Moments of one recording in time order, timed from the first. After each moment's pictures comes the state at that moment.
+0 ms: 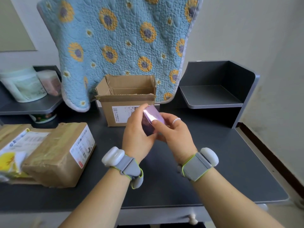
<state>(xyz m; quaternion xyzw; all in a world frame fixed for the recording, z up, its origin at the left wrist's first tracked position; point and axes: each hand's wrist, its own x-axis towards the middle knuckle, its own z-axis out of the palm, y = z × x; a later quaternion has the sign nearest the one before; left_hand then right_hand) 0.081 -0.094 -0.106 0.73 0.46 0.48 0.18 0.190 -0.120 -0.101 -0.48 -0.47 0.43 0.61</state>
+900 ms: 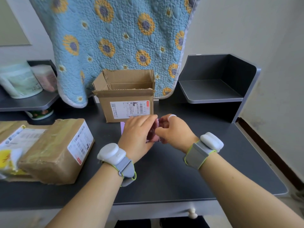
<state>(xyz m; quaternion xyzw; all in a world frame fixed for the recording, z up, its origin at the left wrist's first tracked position) 0.067 -0.088 -0.115 0.87 0.41 0.28 0.01 0.206 -0.109 -0.096 -0.64 -0.58 0.35 0.36</state>
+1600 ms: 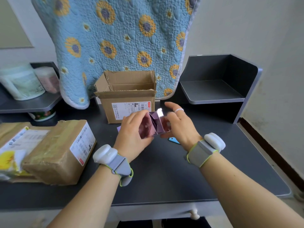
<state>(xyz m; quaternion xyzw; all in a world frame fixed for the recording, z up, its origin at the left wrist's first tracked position) 0.057 -0.084 -0.115 0.80 0.44 0.39 0.10 0.209 -0.107 -0.090 -0.58 -0.50 0.40 0.50</state>
